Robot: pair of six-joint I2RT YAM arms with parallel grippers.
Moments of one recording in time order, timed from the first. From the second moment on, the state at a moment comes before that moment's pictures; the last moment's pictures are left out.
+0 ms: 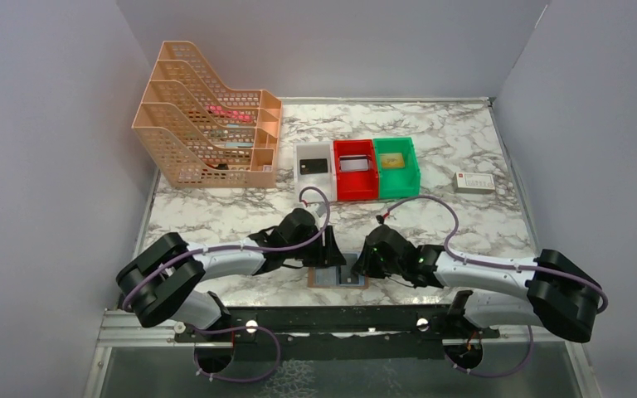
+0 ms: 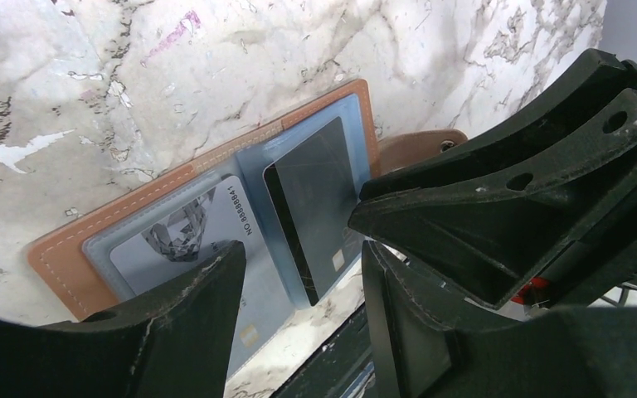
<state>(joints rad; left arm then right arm) -0.88 1.40 0.51 0.19 0.26 -0.87 0.99 1.19 0.45 -0.12 0.14 1.00</state>
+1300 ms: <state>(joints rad) -0.89 1.46 0.46 0.32 0.27 -0.94 0.99 1.24 0.46 -0.11 0.14 1.07</state>
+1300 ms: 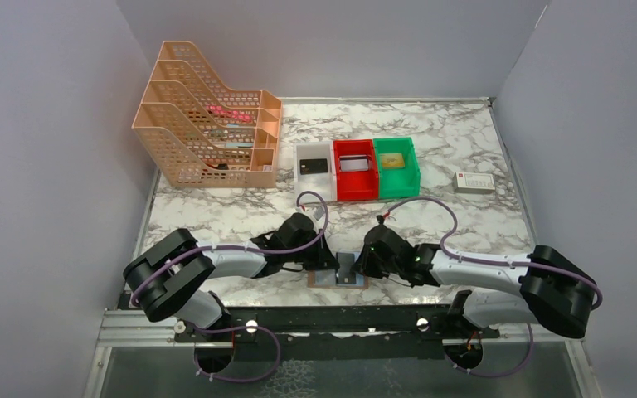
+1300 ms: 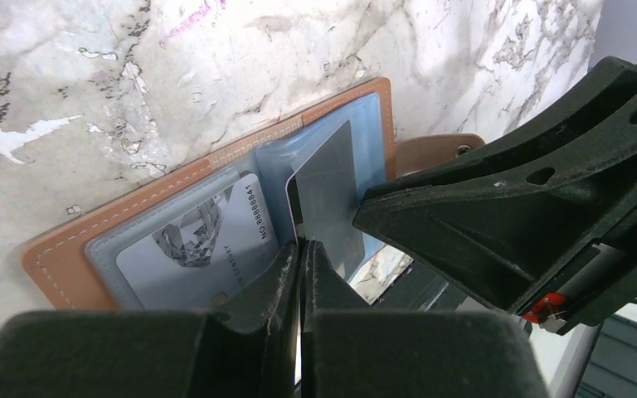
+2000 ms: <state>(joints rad) -0.89 1.43 0.49 0.21 0.26 -0.87 0.99 1.30 0.51 -0.14 0.16 1.07</state>
